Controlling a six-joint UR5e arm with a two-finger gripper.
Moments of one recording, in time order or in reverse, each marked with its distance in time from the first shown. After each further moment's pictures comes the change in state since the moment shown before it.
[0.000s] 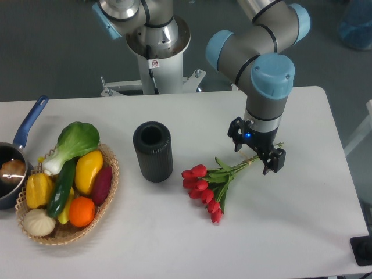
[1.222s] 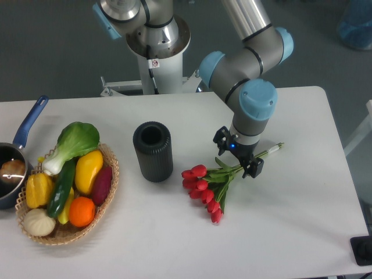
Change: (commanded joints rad) arm -0.012 -0.115 -0.167 0.213 -0.029 0.015
